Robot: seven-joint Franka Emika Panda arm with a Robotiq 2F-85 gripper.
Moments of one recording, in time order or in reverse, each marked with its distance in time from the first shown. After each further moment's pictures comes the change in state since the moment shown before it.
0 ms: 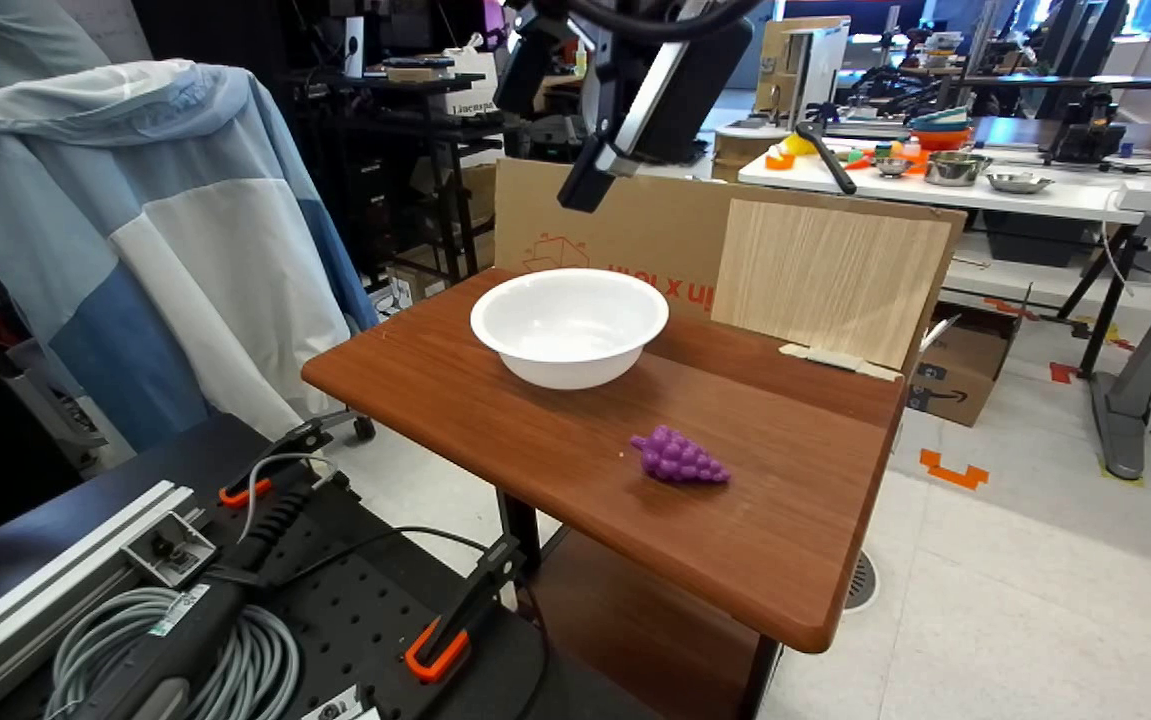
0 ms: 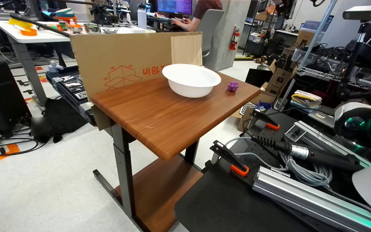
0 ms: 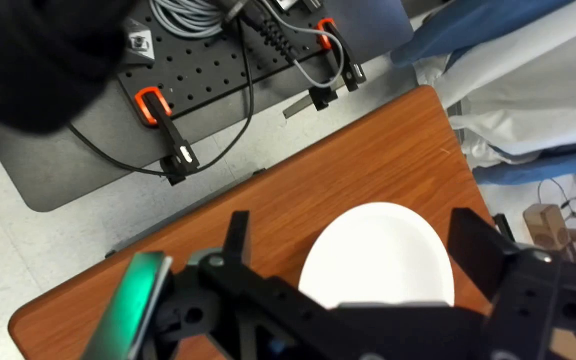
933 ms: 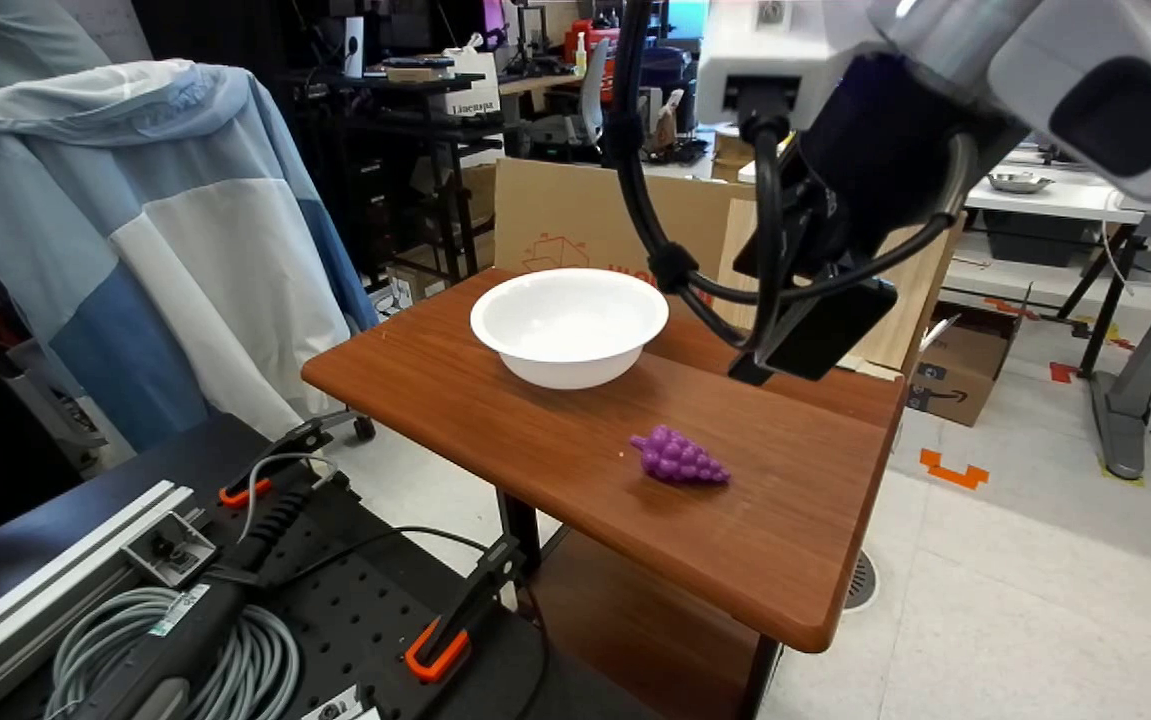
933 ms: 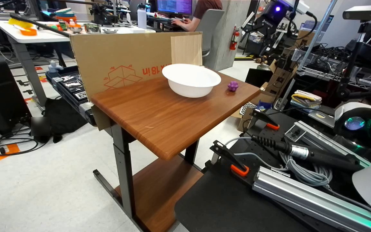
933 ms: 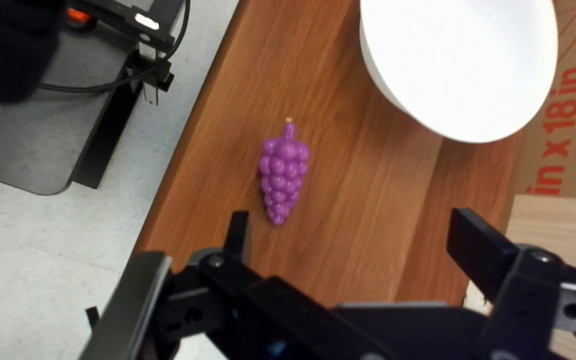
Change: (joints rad) arm -0.106 0.245 -0.022 0.013 0.247 0.412 0.355
